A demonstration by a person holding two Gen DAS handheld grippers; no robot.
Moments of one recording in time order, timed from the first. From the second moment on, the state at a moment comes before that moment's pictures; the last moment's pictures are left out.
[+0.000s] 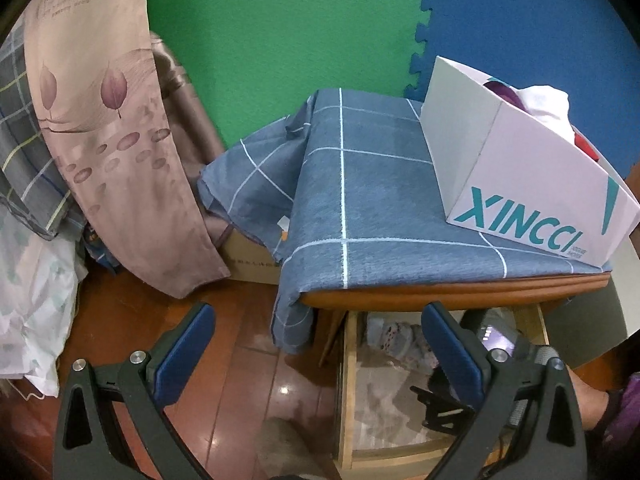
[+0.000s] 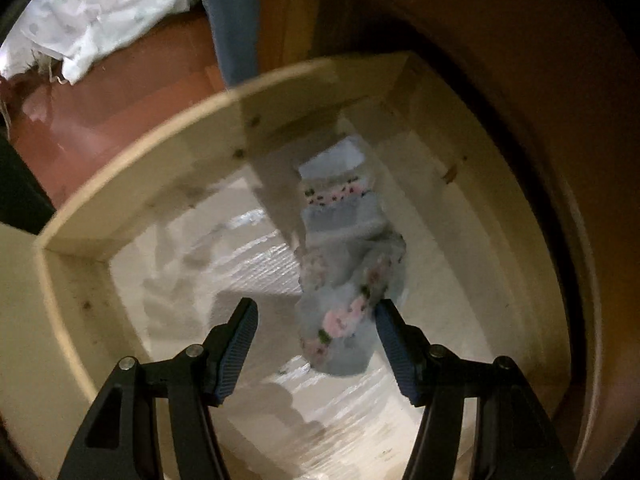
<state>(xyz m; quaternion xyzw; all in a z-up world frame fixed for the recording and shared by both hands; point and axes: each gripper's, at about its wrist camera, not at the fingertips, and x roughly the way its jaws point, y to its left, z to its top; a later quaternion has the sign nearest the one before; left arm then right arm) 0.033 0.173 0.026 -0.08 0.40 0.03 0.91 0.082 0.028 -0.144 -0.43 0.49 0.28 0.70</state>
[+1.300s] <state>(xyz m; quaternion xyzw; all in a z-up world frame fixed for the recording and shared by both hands) 0.035 0.167 0.027 -0.10 0.40 0.01 0.91 0.016 -0.024 0.046 -0.37 0.41 0.34 0.76</state>
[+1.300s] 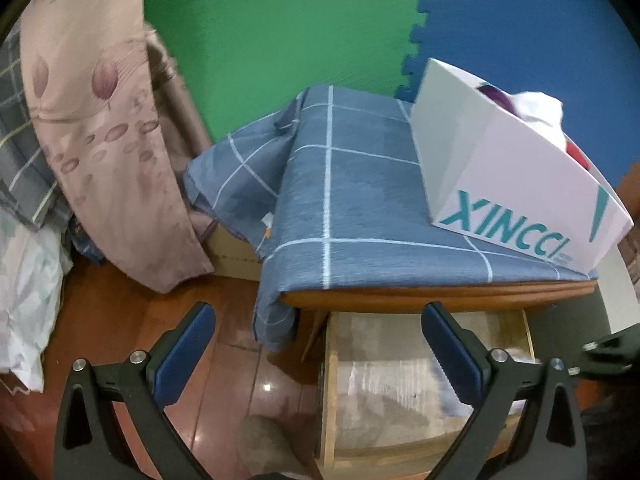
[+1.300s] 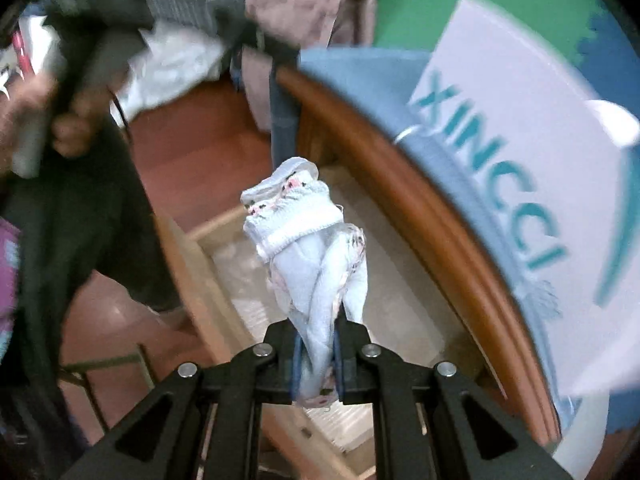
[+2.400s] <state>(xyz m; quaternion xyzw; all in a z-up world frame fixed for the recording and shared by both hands) 0.020 0.078 0.036 0.04 0.37 -0.12 0.92 0.163 -0.118 0.164 -0.13 0.39 0.18 0.89</state>
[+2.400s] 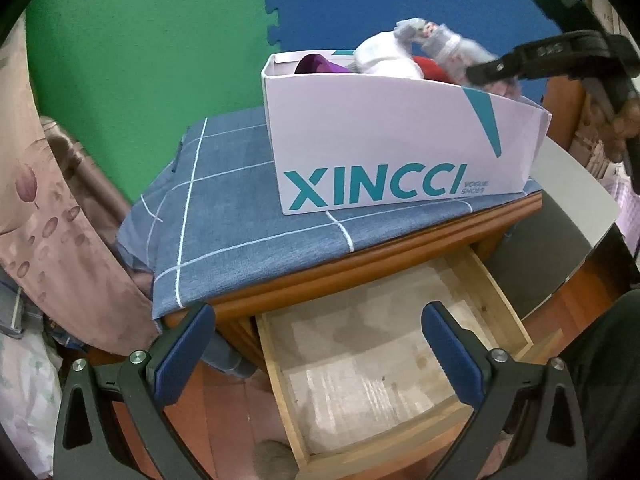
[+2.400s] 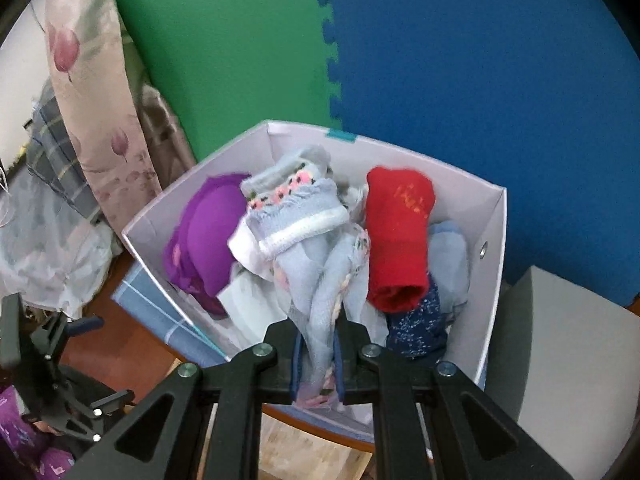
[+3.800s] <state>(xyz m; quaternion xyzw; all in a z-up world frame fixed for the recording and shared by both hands) 0.002 0.091 0.053 -0.10 0.29 -0.01 0.95 -0.044 -0.132 0.093 0.03 0.14 0.19 0.97</state>
